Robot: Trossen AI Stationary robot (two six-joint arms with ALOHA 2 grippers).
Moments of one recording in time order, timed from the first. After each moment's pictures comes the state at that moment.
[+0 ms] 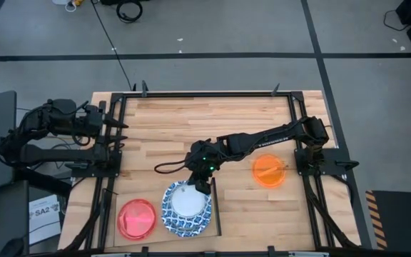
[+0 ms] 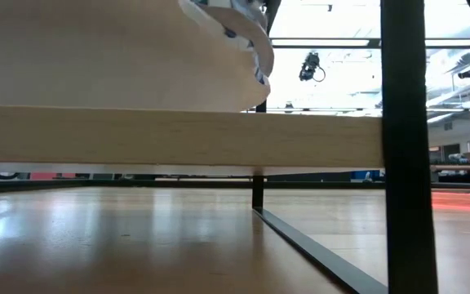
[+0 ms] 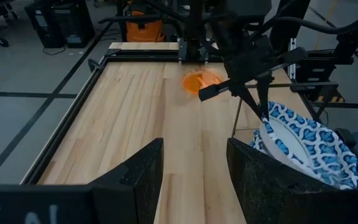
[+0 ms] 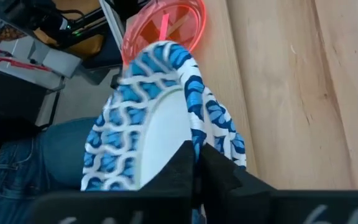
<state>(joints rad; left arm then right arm) 0.17 0.53 1.12 -0.96 0.08 0.06 0.14 1.95 1.63 -0.42 -0.33 0.40</state>
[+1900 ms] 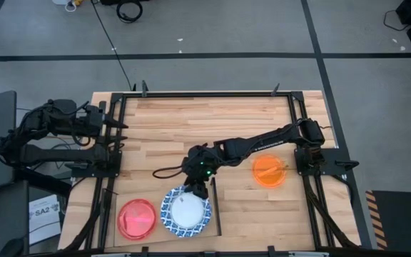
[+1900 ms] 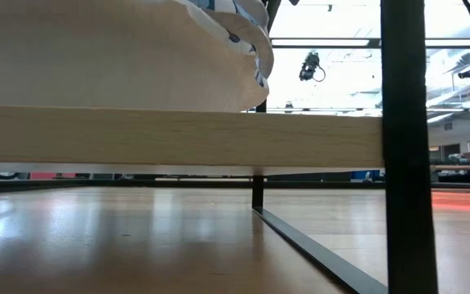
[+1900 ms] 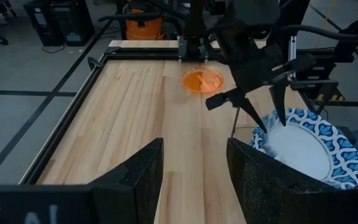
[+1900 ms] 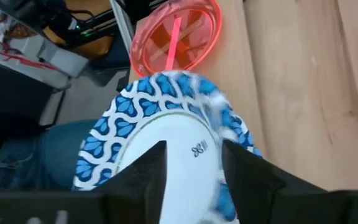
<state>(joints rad) 0.17 0.53 1.12 -0.96 0.08 0.06 0.16 1.99 1.63 -0.33 -0.34 0.40</state>
